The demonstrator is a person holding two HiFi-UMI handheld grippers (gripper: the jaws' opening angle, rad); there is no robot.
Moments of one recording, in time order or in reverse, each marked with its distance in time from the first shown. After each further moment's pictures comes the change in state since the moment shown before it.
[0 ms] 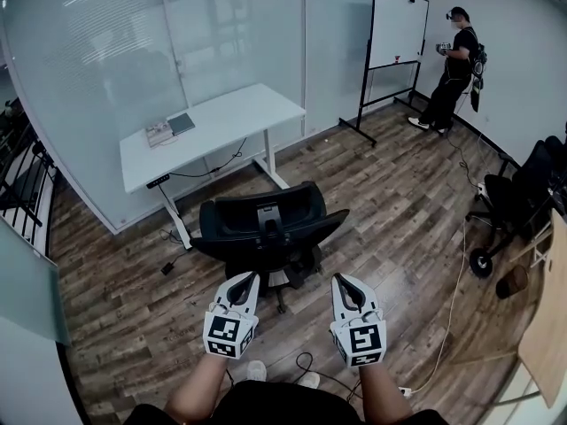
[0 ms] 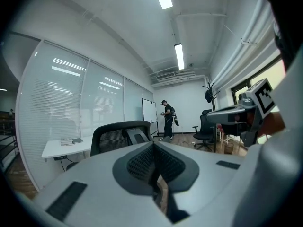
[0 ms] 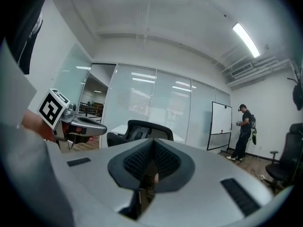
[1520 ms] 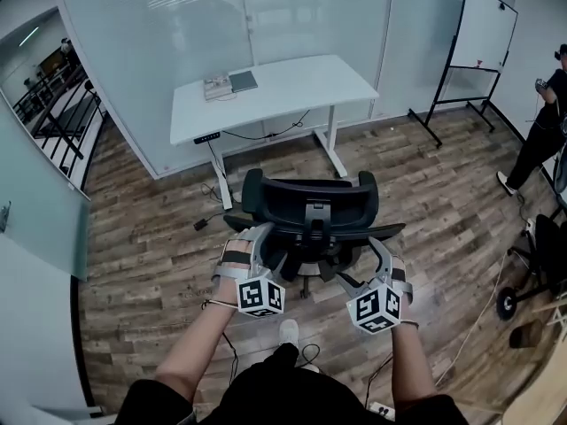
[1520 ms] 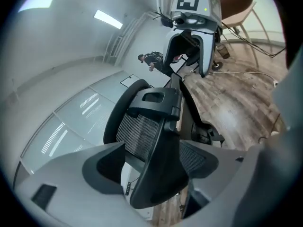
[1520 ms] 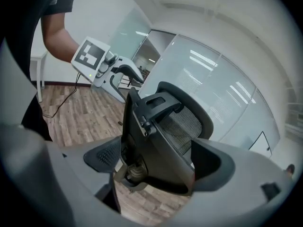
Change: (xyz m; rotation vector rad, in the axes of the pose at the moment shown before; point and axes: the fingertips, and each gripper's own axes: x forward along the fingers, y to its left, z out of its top) left arm 0.076 0.088 -0.056 0.920 0.427 0.189; right arm 0.145 0.025 -0.089 -0.606 0.265 0.458
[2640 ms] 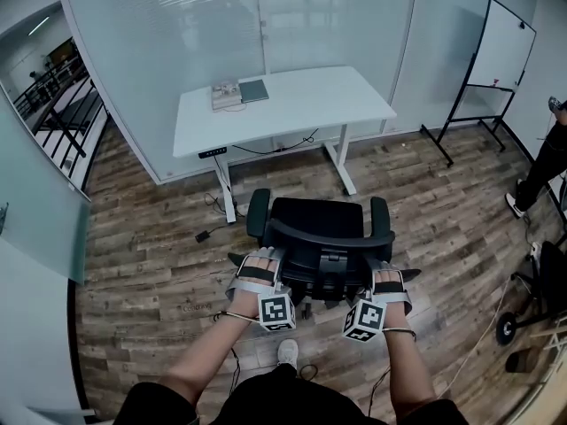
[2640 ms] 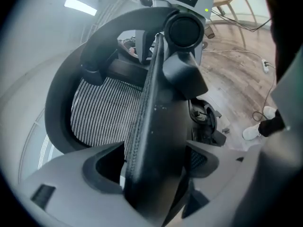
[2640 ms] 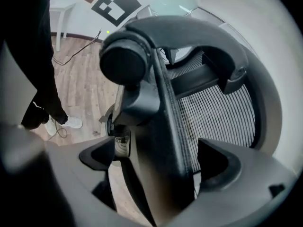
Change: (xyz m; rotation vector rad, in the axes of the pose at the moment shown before) left arm 0.100 -0.020 -0.050 0.185 0.157 -0.143; right arm 0.124 -0.009 -0.050 -0.466 0.275 0.081
